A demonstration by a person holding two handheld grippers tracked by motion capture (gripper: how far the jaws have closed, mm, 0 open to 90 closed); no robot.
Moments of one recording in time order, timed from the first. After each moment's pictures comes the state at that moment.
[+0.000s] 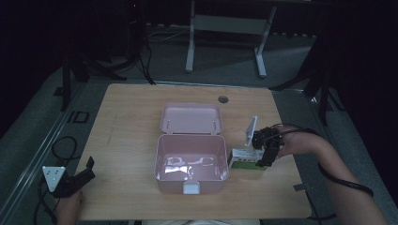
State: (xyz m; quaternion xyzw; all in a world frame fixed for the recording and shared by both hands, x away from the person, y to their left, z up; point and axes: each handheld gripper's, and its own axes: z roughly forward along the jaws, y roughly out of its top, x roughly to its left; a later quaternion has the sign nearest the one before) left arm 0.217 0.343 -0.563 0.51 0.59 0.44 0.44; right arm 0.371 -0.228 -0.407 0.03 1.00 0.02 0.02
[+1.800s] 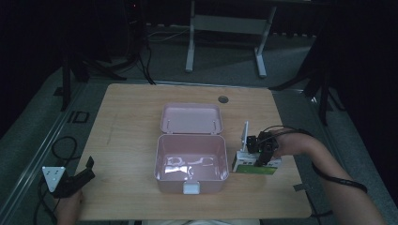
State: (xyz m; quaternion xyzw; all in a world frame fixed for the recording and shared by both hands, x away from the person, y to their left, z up) left arm 0.217 0.343 -0.563 0.51 0.60 0.44 0.43; right arm 0.369 -0.217 -0.425 0.02 1.00 -0.04 -0.01
